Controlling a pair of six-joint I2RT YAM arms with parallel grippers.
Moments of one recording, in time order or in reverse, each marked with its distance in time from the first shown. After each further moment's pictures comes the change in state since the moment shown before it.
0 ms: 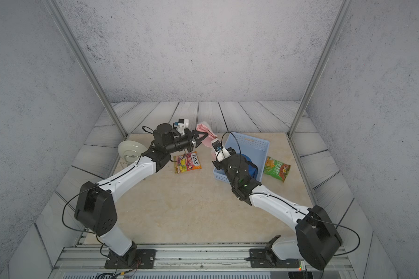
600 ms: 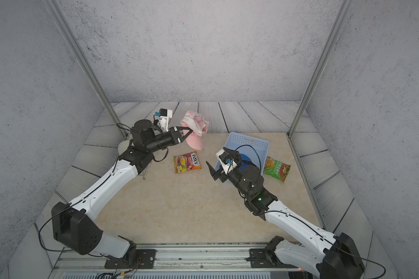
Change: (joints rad) left arm 0.090 -0.221 -0.014 -0.211 -0.008 0.595; right arm 0.006 -0.271 -0.123 -0.047 -0.270 0.080
